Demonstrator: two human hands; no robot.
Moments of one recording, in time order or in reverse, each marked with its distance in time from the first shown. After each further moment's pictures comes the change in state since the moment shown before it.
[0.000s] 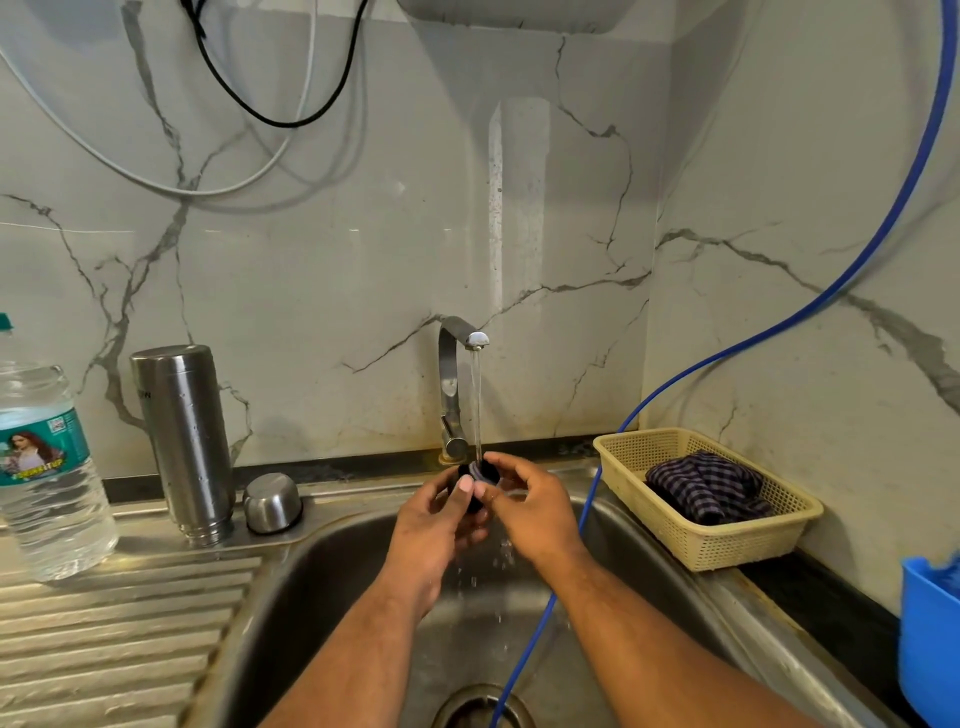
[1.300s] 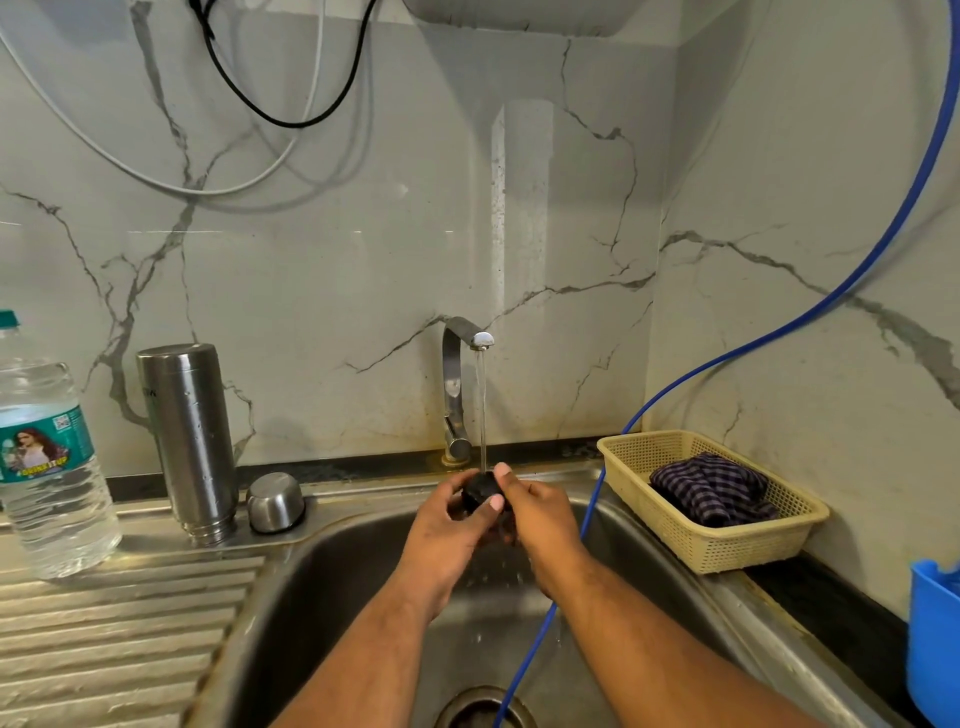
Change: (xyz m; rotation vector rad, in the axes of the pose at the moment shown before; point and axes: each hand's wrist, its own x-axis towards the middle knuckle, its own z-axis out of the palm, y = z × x) left_hand 0.000 -0.003 0.006 0.241 -0.021 0.055; right_hand -0.004 -0.004 0.009 0.252 0.070 0.357
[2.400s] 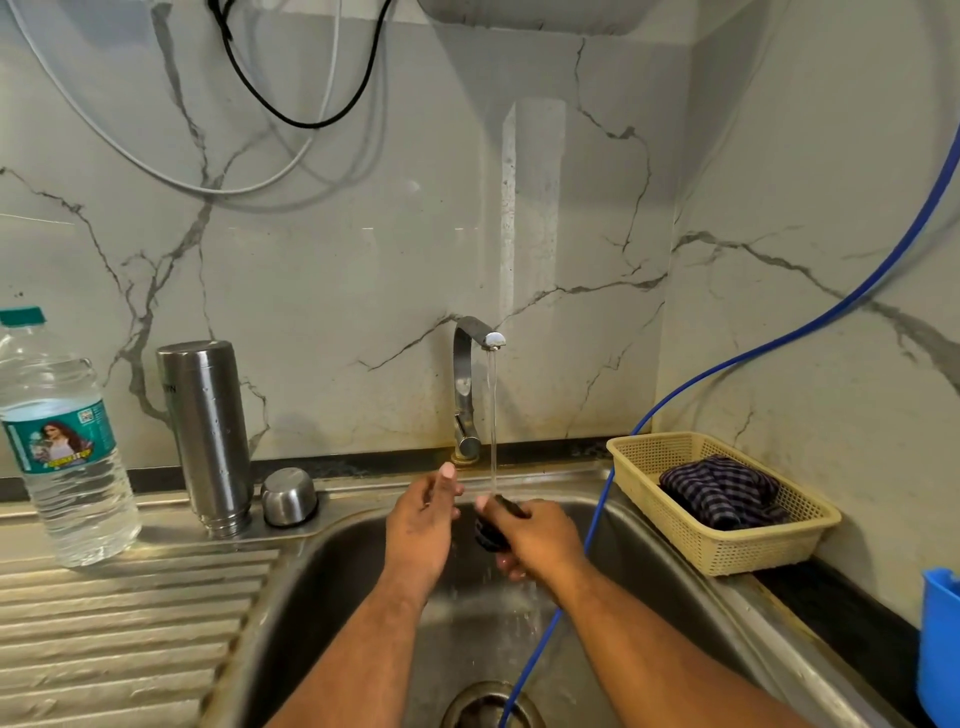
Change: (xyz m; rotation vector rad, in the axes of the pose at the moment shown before) left_hand -0.004 0.003 -0.018 0.134 0.230 0.073; right_hand -0.013 0.006 -0.002 -0.410 -0.088 0.043
